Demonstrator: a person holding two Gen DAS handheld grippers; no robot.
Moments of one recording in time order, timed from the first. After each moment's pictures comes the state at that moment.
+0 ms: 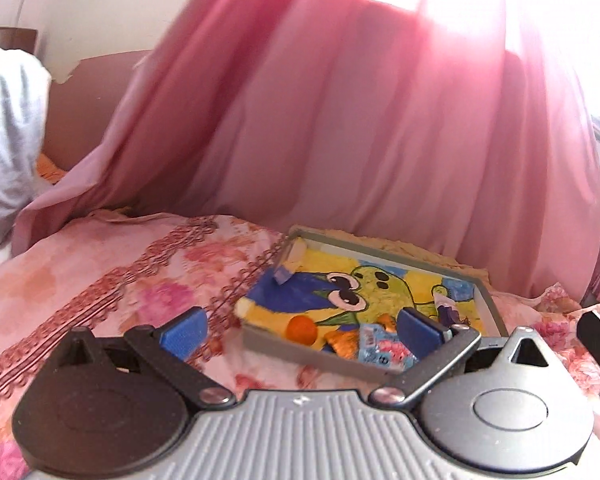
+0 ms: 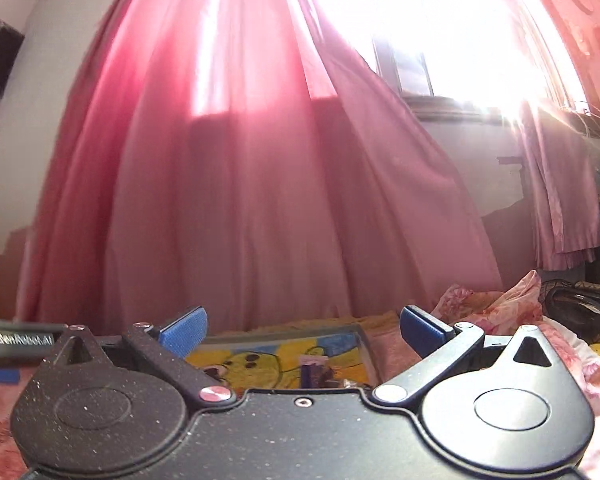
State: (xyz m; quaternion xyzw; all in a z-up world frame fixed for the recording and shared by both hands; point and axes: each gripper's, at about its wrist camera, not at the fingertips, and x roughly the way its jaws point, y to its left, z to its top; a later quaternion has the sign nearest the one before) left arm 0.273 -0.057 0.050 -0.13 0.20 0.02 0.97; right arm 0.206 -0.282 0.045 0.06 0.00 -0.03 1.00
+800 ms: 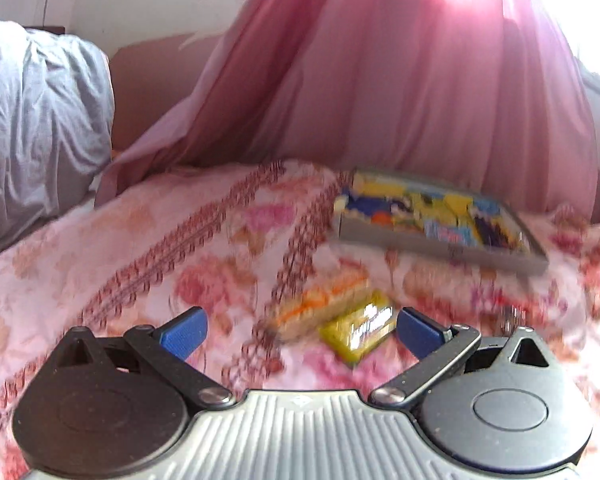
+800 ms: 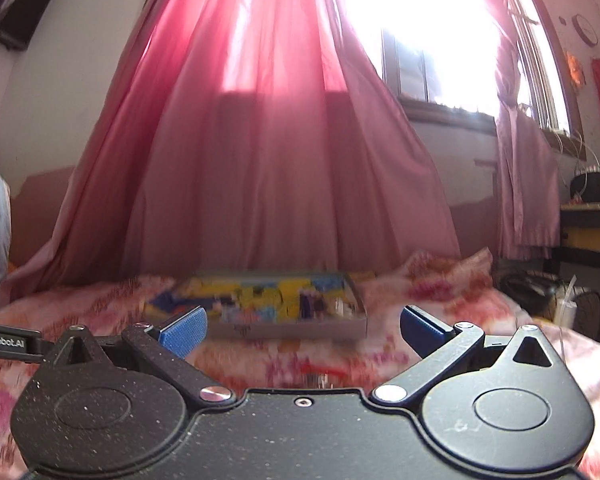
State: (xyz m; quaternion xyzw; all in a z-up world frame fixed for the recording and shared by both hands) left arm 0.139 0.006 -0.005 -0.08 0.25 0.04 0.96; right arm 0.062 -0.220 0.004 0.00 0.05 -0.06 1.00
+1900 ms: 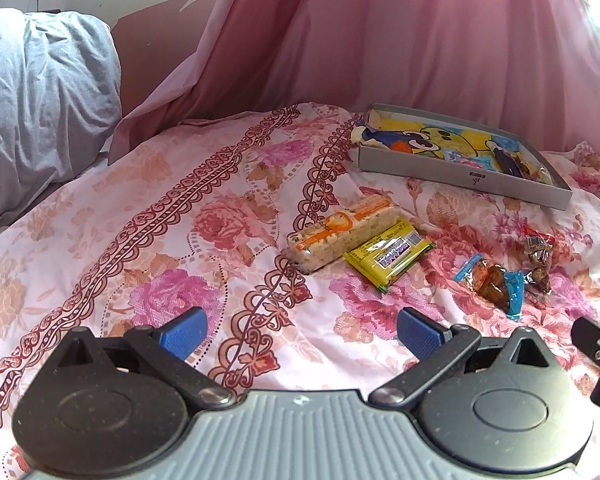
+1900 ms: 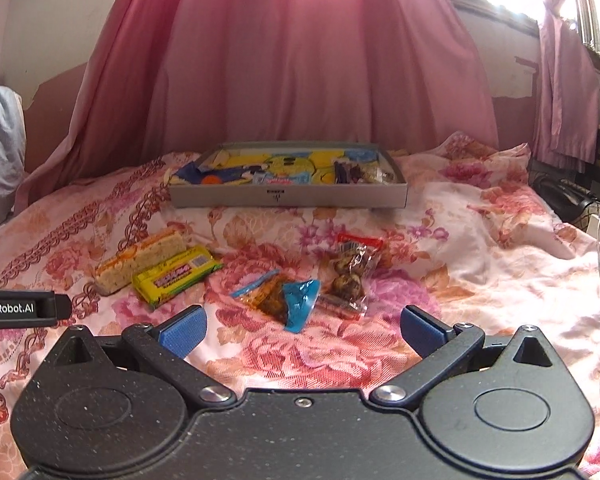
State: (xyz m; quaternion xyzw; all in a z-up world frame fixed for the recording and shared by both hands) left arm 0.130 0.004 -0.035 -0.05 0.31 0.06 0.95; right arm 0.089 -0.200 -0.035 -0.01 0.24 -0.02 0.97
